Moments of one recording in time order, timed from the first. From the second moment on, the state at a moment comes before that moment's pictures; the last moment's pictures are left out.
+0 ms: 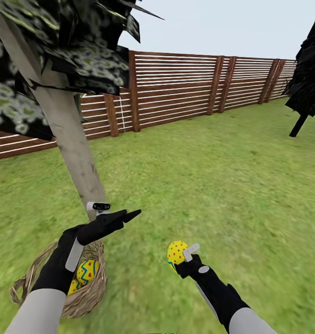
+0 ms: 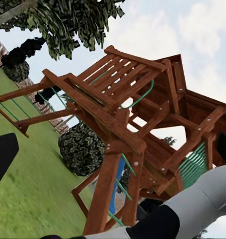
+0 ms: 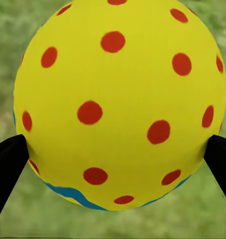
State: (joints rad) left arm -0.60 -0.01 0.13 -1.11 0.44 0.86 -1.57; right arm -0.56 0.06 0.31 -0.63 0.13 0.24 0.07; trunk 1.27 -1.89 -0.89
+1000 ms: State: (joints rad) left arm -0.59 0.00 0.13 -1.15 0.53 0.85 -1.57; right arm -0.56 0.14 0.35 -0.58 0.21 0.23 -0.23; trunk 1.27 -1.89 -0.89
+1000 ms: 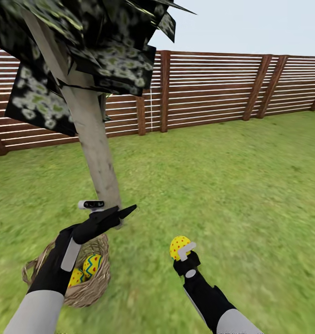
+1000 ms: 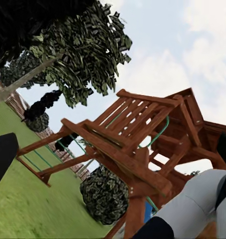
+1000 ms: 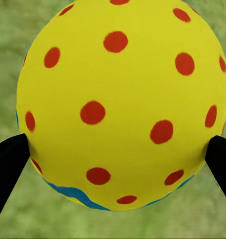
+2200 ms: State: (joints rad) left arm -0.51 0.12 0.16 -1.42 0.57 0.89 -1.57; right arm -0.64 0.17 0.54 -0.38 0.20 0.03 -0.17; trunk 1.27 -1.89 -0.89
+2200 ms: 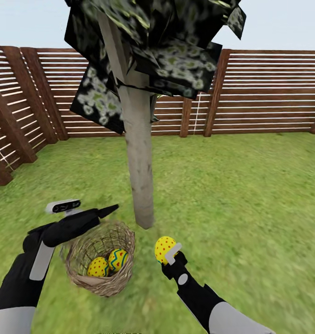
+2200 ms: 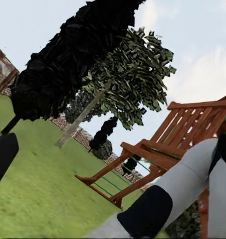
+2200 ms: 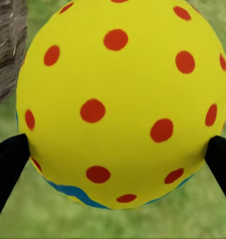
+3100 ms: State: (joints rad) left arm -0.49 0.30 0.39 -1.46 0.70 0.92 -1.57; right arm -0.93 0.17 0.32 -0.09 0.15 0.06 -0.22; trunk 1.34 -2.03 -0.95
